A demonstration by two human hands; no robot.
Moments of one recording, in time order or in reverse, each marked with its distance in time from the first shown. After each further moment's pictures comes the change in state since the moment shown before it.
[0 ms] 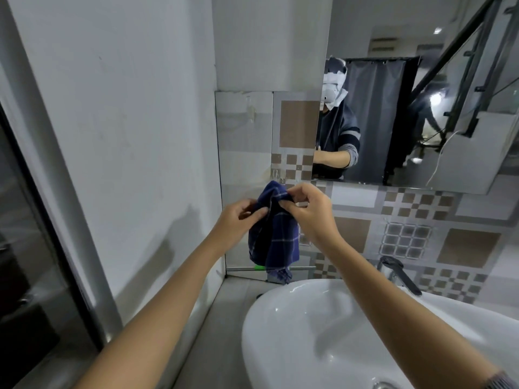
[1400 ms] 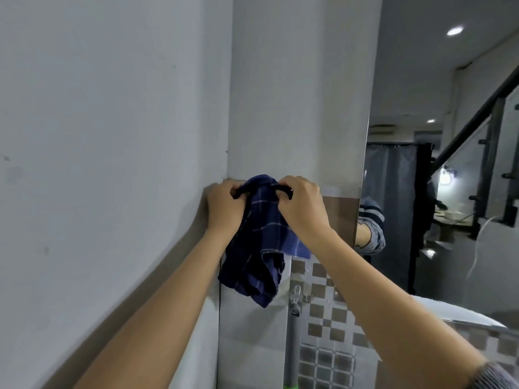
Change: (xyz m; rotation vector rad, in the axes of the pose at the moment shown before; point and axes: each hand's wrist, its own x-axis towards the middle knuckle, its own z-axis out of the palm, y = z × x) left_hand 0.245 0.040 -0.091 0.306 0.604 0.271; right_hand 0.247 -0.030 0.052 -0.397 0.161 -0.352
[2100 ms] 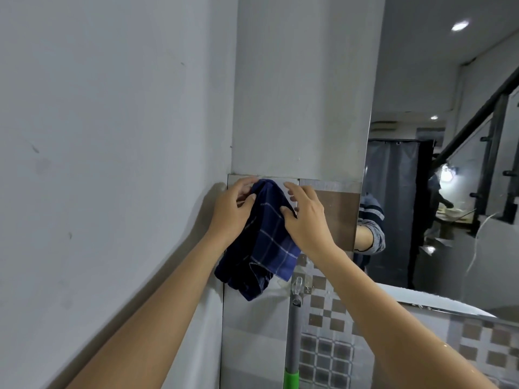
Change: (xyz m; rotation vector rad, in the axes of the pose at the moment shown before) left_hand -0.027 0.001 -0.014 -0.188 -0.192 0.090; right_hand -0.035 0.010 0.002 0.128 -0.104 0.022
